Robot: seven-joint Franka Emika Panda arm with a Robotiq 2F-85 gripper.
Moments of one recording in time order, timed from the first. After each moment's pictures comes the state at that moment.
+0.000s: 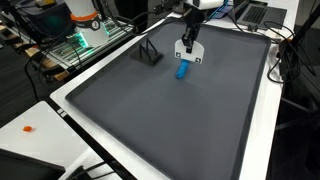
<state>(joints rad) 0.09 0.28 0.02 -2.10 -0.07 2.41 0.02</state>
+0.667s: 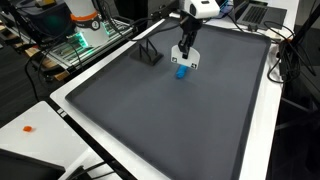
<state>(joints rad) 0.08 0.31 0.01 -2.10 -0.10 2.41 0.02</state>
